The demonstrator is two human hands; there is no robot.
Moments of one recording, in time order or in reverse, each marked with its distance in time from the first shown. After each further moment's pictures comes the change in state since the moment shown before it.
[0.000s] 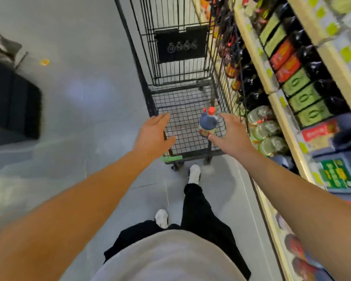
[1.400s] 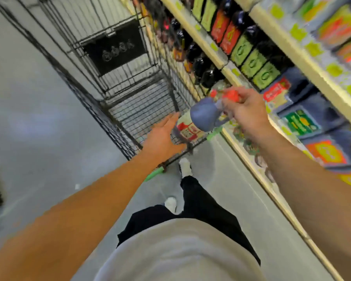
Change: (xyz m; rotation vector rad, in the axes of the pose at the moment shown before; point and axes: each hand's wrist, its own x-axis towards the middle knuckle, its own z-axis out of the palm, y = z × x) left_hand 0.075 0.068 0.039 -0.119 -0.346 0.341; right_hand -0.005 0.032 -0.076 0.686 0.486 0.350
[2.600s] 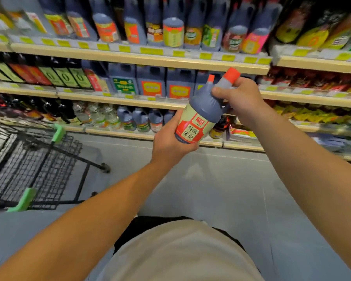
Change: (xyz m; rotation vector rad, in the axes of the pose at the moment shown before) left_hand -0.304 0.334 0.312 -0.261 -0.289 0.673; right_hand -0.468 0.160 -0.383 0.339 0.715 0.266
